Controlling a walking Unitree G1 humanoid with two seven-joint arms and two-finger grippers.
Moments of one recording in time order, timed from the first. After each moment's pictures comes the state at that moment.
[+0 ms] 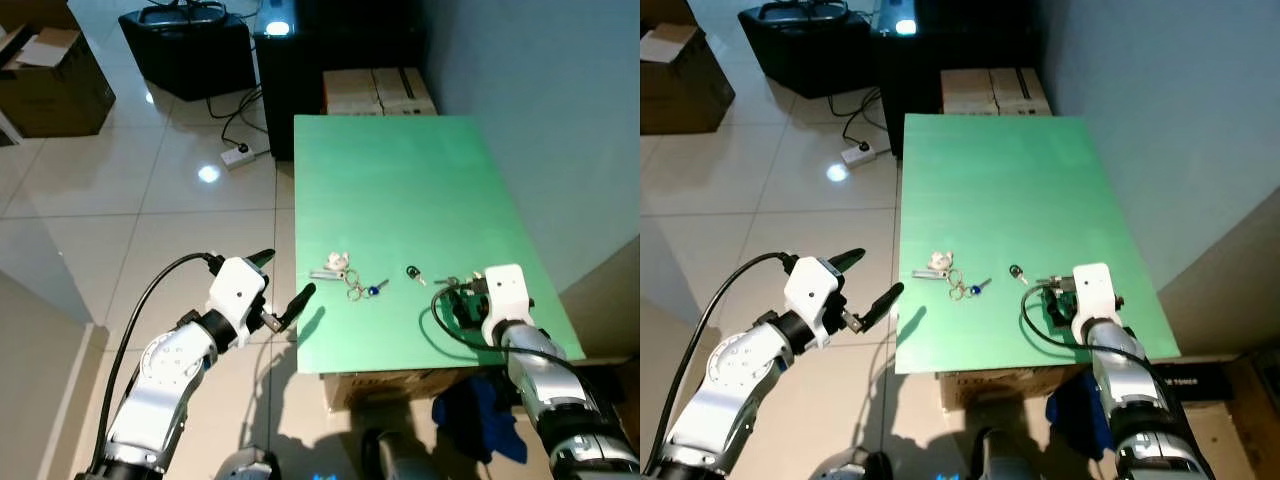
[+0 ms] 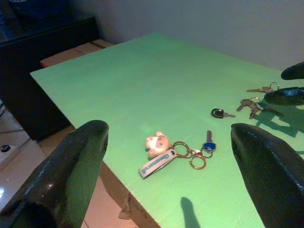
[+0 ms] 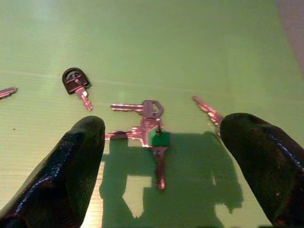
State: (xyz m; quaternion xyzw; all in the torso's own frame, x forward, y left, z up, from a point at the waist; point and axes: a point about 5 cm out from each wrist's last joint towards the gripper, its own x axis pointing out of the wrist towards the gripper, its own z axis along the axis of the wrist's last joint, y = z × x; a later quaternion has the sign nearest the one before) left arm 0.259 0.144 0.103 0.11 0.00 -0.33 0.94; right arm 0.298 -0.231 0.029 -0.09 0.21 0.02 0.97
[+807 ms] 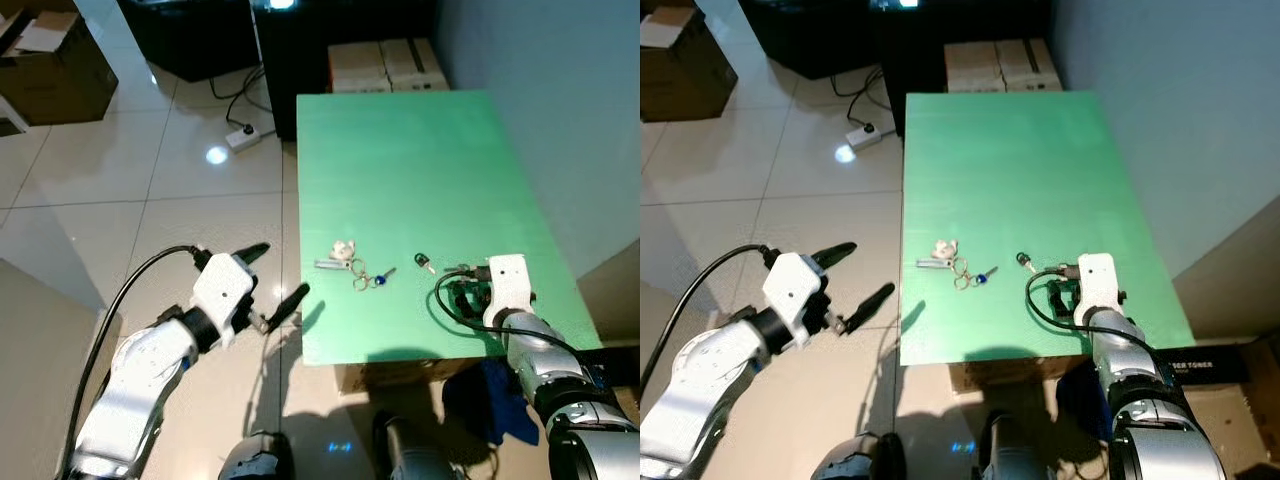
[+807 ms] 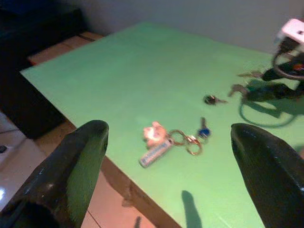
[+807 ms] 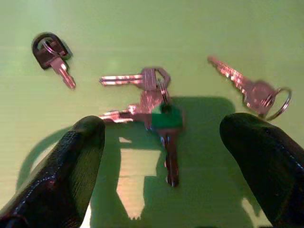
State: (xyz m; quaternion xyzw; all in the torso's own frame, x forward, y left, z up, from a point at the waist) left arm 0.244 0.155 0.124 0.13 -0.01 -0.36 0.92; right arm 0.309 -0.240 0.030 -0.06 0.24 -0.01 0.97
